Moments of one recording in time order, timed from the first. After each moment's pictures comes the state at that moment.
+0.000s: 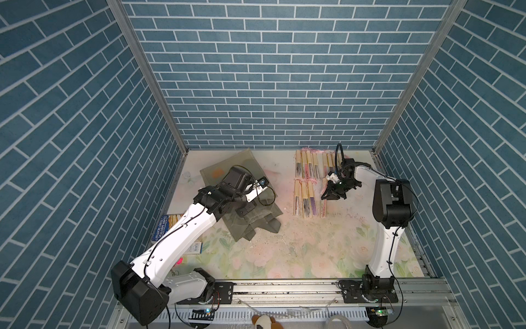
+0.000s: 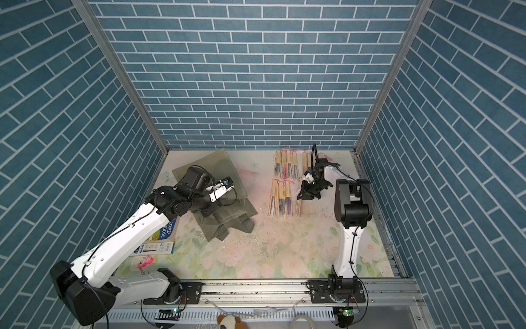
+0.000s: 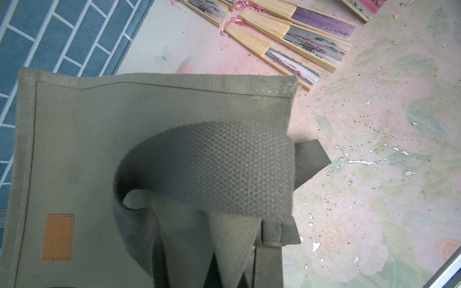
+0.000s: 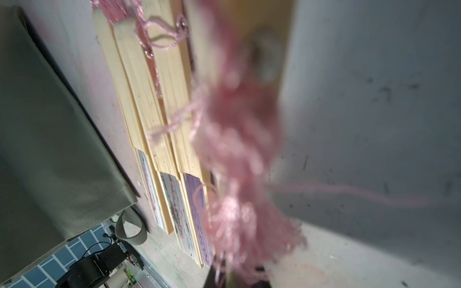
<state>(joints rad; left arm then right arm) -0.58 1.22 1.22 -0.93 -0.07 0.43 0.11 2.12 1.54 -0.96 -0.62 0.08</state>
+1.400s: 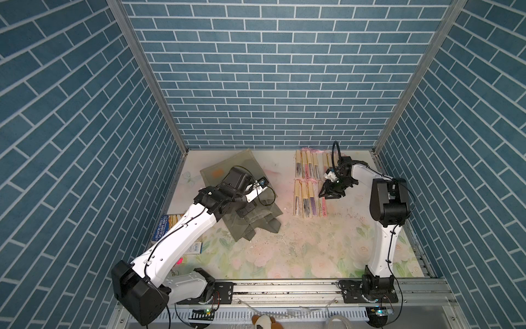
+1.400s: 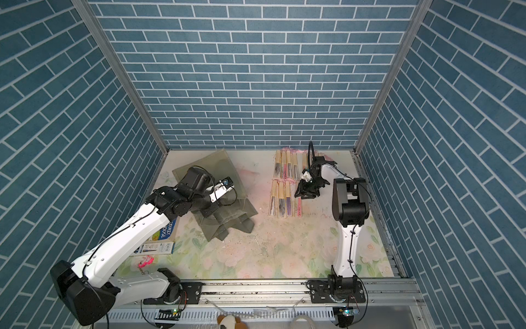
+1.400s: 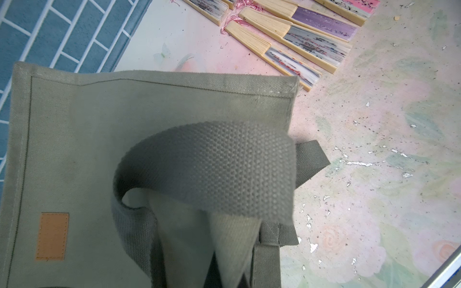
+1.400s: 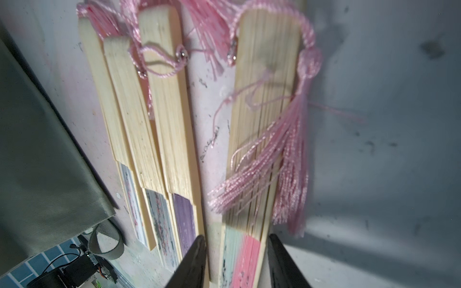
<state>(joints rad) -0.58 1.22 1.21 -0.93 -0.07 0.42 0.14 2.14 1.58 -0.94 -0.53 0.05</state>
